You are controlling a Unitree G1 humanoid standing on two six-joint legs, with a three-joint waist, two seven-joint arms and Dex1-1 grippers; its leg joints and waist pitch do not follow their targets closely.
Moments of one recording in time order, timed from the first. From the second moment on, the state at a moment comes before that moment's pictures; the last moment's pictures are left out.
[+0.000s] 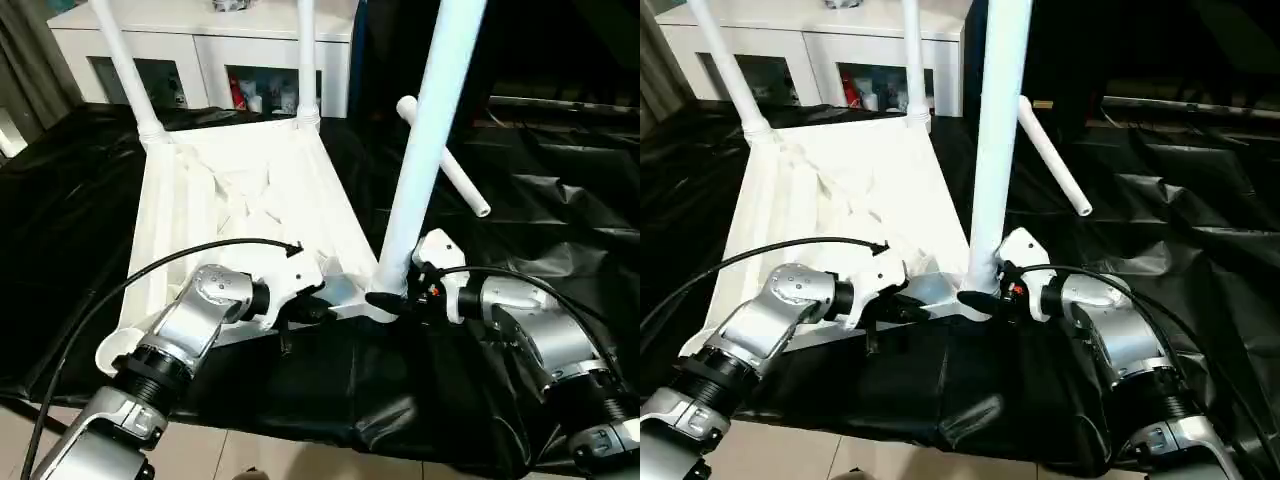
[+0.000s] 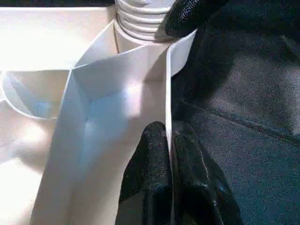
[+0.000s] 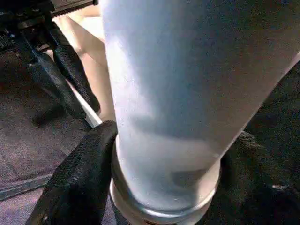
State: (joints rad) left arm -0.54 0.34 -0.37 0.41 0.02 0.26 -1.07; right arm -0.44 -0.42 0.20 0.37 0.15 0.20 0.96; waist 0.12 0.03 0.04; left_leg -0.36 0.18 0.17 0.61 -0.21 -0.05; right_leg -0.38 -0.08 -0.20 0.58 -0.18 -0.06
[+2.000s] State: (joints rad) left arm -0.53 0.37 -0.41 0.38 0.05 0.20 -1.09; right arm -0.37 -0.47 0.20 0.29 0.16 0.21 0.99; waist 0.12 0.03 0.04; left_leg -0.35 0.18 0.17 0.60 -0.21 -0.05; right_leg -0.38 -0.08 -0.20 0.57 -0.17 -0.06
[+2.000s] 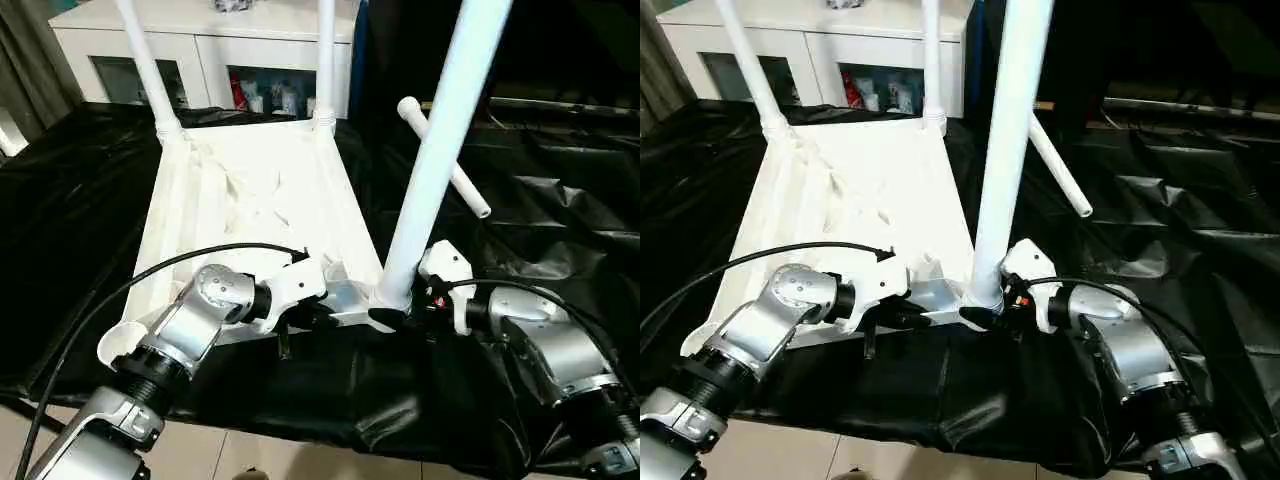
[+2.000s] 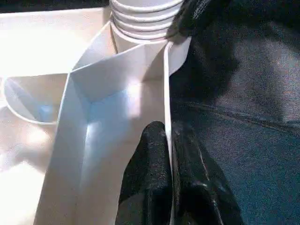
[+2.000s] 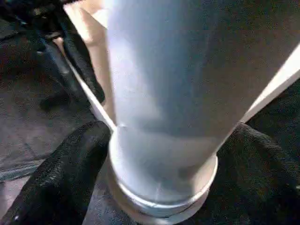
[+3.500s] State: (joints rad) left arm -0.73 0.04 -0.33 0.76 0.12 0.23 -0.60; right arm -0.57 -0.12 0.01 0.71 0.07 0.13 0.13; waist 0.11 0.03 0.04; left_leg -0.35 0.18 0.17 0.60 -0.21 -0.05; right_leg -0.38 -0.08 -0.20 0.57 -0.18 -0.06
